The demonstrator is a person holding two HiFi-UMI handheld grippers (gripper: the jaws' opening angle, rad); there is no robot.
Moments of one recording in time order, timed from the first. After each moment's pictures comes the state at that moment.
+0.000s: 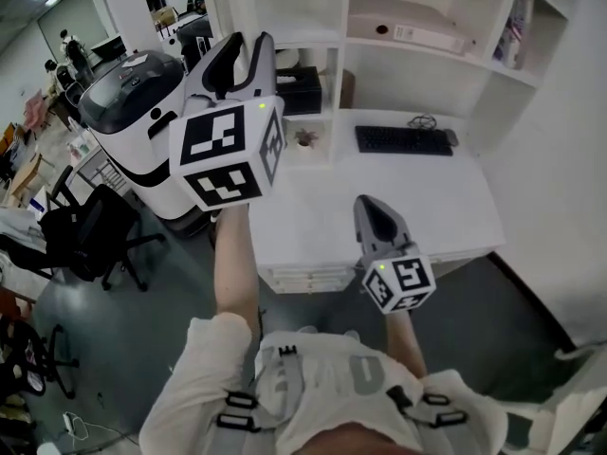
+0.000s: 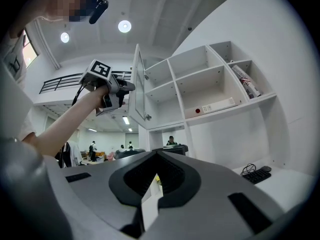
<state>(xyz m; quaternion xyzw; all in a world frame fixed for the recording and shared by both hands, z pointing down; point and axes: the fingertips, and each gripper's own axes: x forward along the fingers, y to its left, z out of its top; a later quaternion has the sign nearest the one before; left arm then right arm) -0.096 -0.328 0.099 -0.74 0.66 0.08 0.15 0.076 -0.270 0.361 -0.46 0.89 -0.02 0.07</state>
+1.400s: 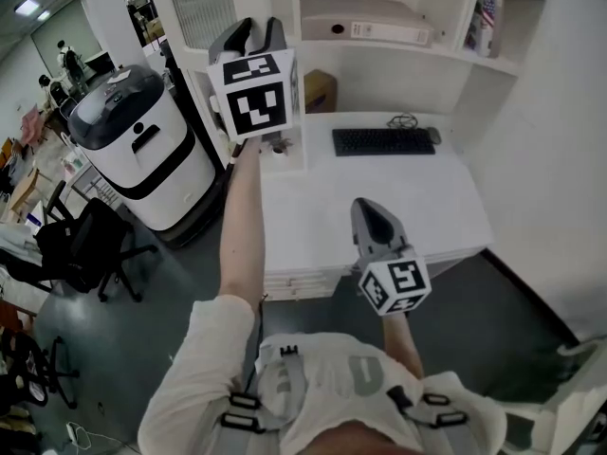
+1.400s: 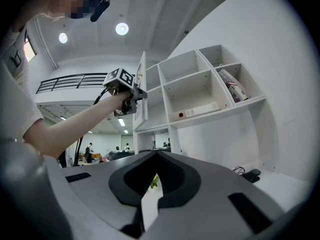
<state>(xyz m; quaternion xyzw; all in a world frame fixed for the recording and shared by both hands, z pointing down) -0.013 -0.432 0.102 -0.72 0.68 0.03 0.14 0.155 -0.285 0.368 -0.48 0.88 -0.02 0.07</state>
